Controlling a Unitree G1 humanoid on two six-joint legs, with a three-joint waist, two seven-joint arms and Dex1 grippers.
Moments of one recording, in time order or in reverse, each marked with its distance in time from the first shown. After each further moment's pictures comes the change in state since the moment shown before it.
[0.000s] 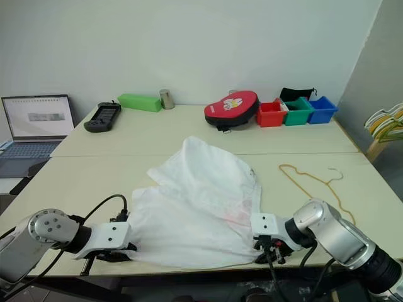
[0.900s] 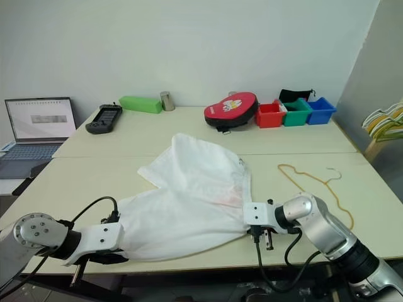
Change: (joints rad) left arm 0.105 0.043 0.077 -0.080 -0.044 0.074 0.106; right arm -0.022 0.176 0.004 0.150 -0.210 -0.233 -0.126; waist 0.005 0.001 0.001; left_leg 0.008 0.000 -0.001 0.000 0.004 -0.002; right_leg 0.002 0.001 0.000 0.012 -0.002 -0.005
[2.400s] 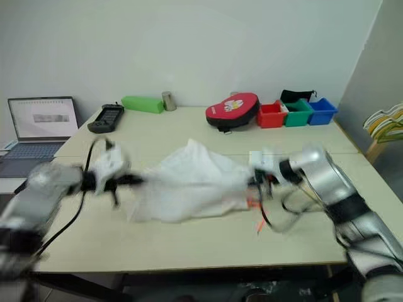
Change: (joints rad) left arm -1.043 -0.460 -0.084 0.975 0.200 -0.175 0.511; right arm -0.749 0.282 -0.100 0.940 0.004 -0.254 -0.302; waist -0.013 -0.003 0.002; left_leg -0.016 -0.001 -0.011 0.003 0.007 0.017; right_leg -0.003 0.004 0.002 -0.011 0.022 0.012
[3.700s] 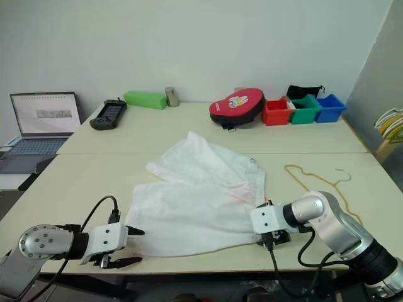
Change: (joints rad) left arm 1.046 0.221 0.141 -0.802 -0.136 -0.104 -0.442; right arm 0.766 -0.390 0.075 -0.933 -0.050 -0.012 0.327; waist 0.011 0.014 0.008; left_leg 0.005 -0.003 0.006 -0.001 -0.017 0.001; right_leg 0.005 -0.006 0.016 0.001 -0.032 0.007
